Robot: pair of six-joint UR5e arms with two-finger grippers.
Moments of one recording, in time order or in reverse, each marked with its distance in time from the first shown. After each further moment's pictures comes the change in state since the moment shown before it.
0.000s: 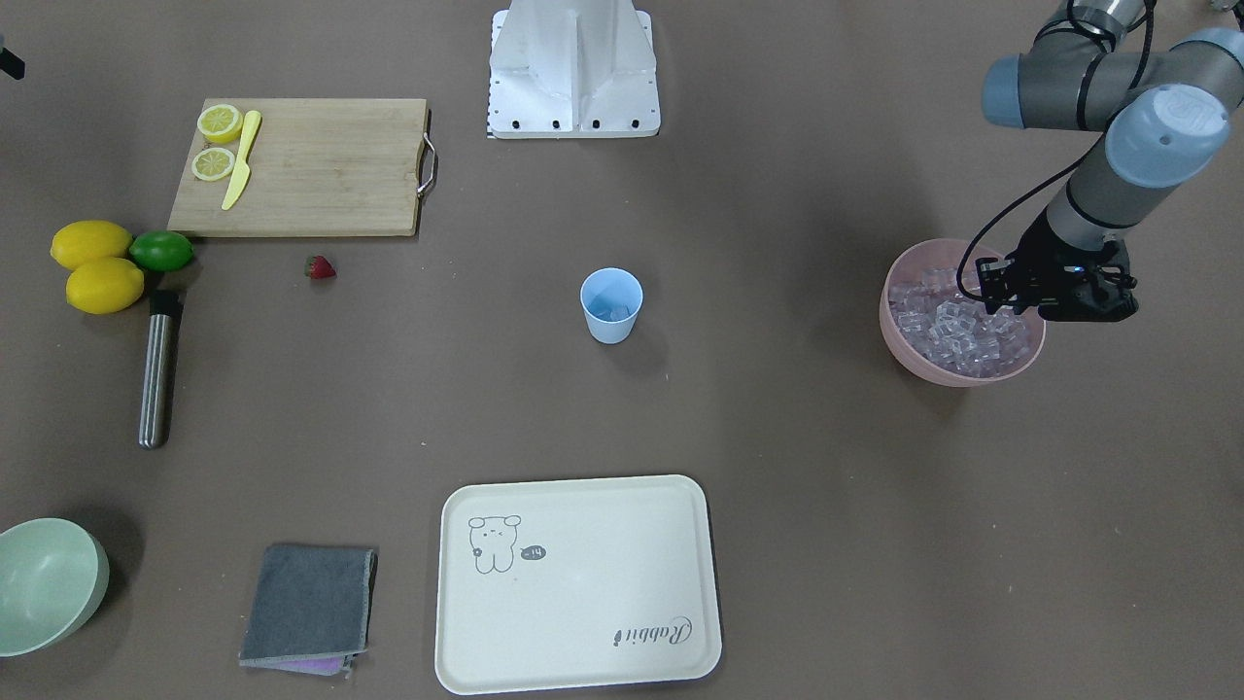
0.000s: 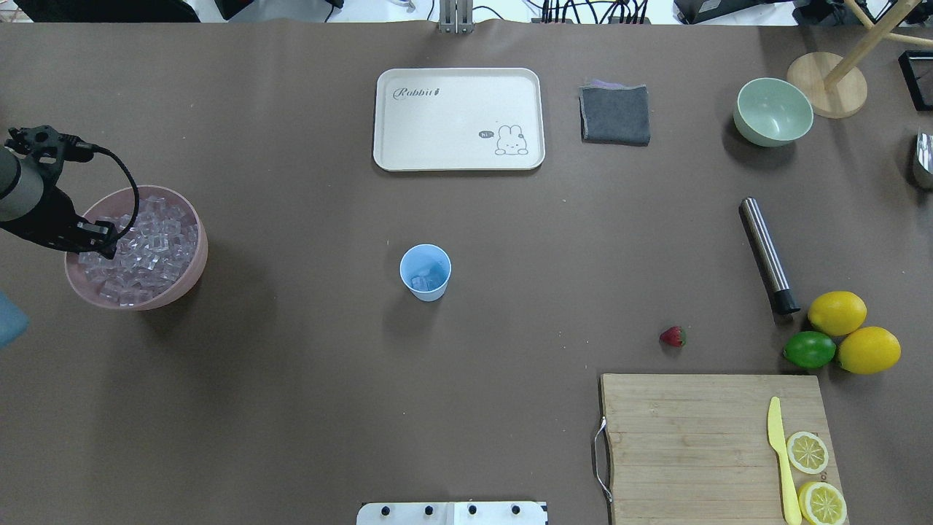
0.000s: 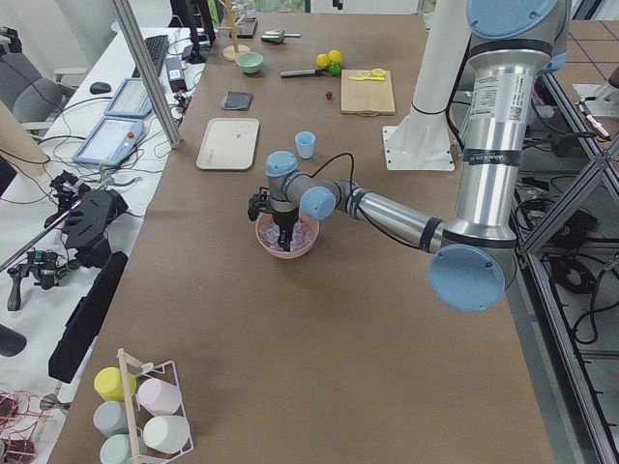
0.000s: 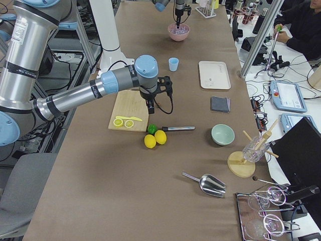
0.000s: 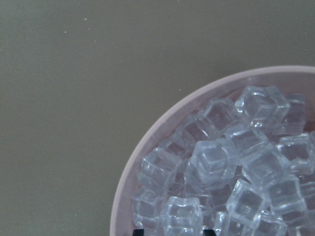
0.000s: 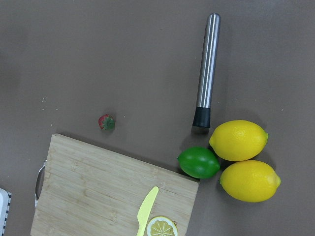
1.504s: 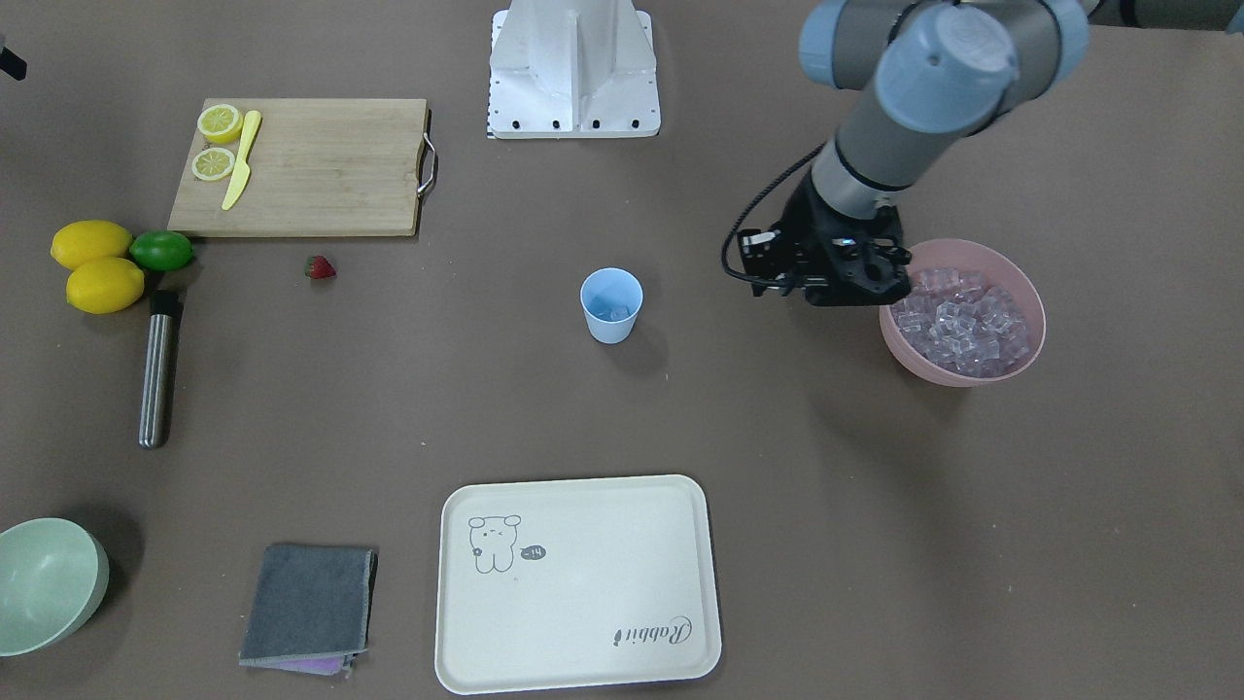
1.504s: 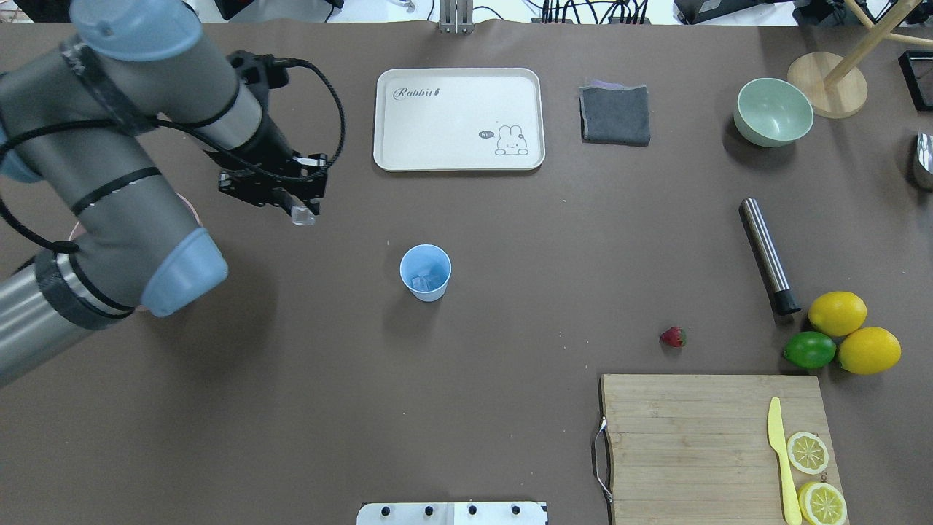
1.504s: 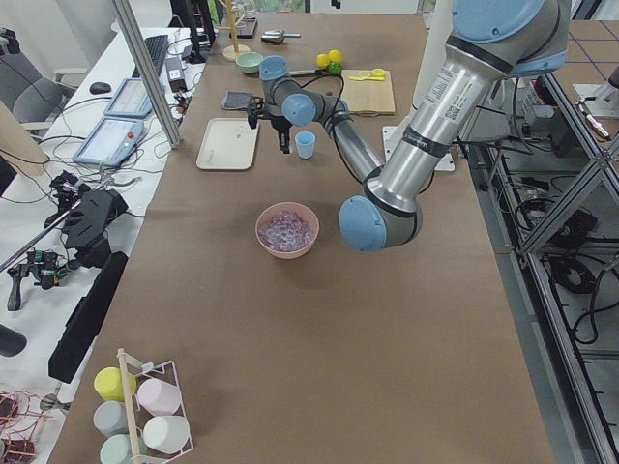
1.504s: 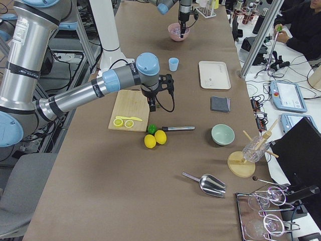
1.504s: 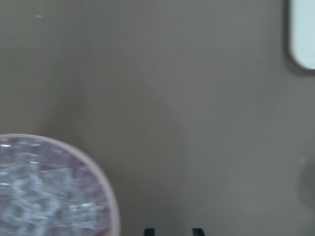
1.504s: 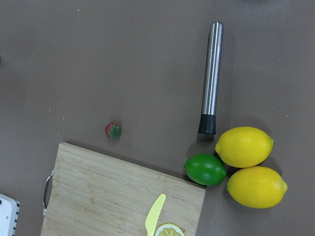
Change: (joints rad) left arm 0.155 -0.551 0.013 0.252 -0.084 -0.440; right arm -0.005 0.044 0.000 0.000 0.004 0.070
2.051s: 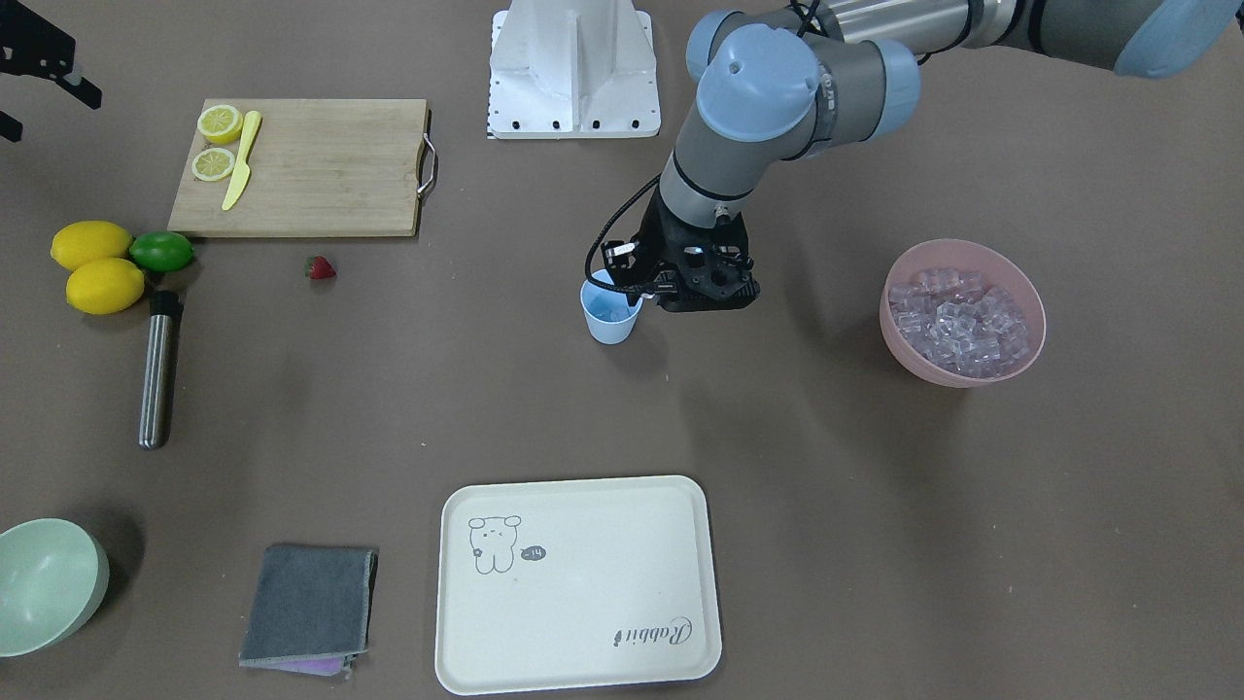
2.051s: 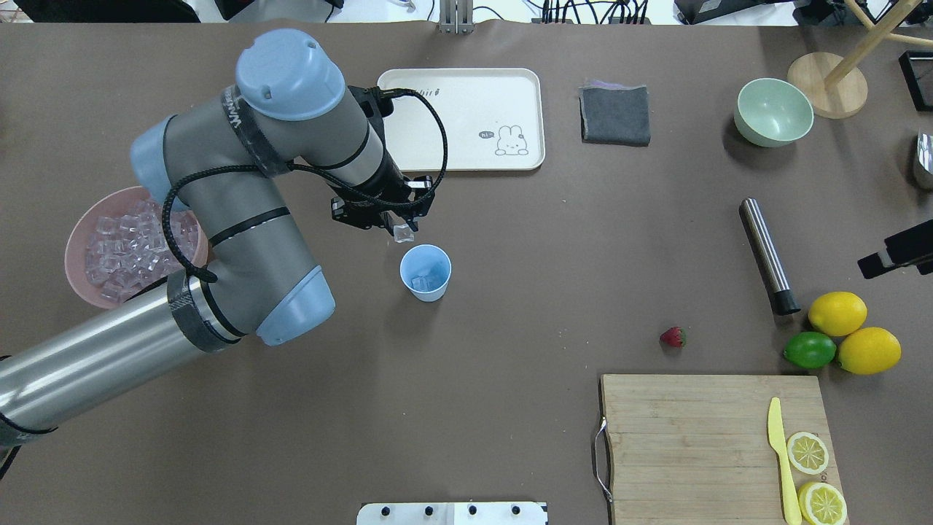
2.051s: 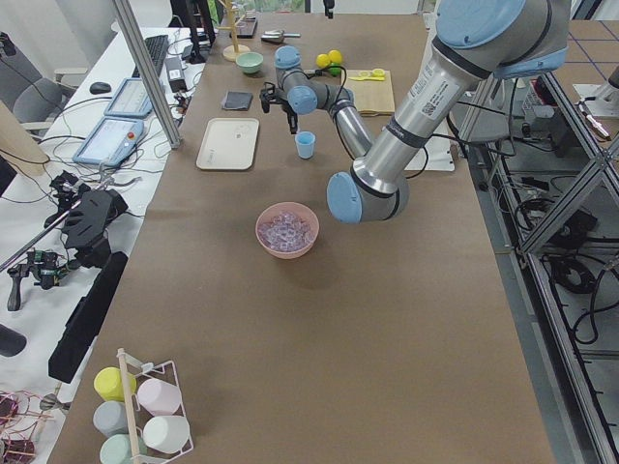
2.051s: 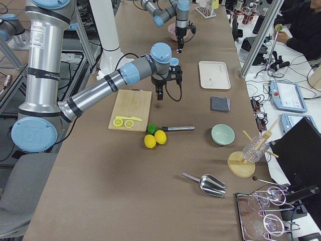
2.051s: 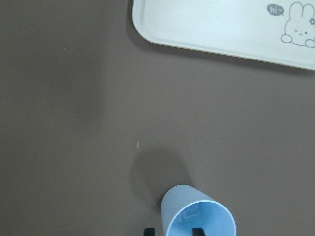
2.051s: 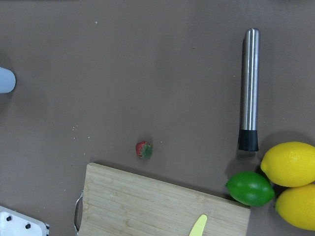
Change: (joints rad) left arm 0.122 -0.132 0.175 -0.189 0.098 -0.193; right arm -0.163 0.186 -0.046 0.002 -0.043 0.253
